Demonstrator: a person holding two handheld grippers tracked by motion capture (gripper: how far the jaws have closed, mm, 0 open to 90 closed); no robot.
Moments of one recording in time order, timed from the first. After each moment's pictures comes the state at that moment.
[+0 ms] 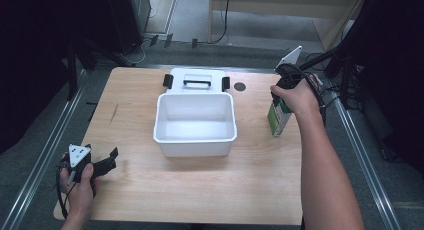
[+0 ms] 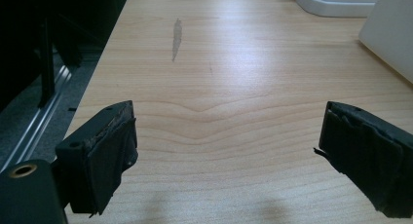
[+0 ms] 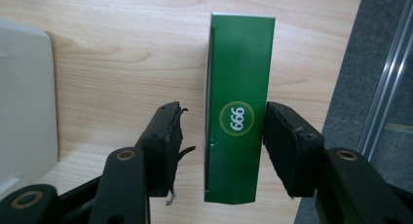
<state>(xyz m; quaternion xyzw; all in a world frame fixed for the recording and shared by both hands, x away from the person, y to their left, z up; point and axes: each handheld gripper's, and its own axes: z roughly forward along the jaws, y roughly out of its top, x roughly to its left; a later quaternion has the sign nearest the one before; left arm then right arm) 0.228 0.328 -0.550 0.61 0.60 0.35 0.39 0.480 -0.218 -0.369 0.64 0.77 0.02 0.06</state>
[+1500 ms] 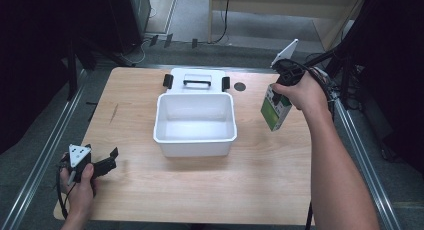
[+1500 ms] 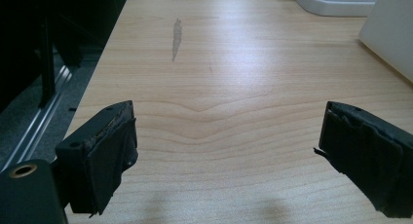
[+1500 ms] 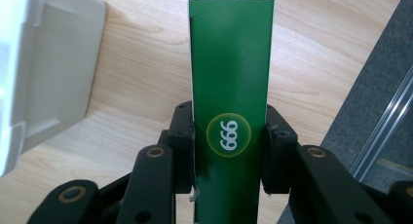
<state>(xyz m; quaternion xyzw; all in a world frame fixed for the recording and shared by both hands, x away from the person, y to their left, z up) 0.228 0.328 -0.550 0.61 0.60 0.35 0.39 0.469 -0.208 -0.341 0.55 0.83 0.04 0.04</state>
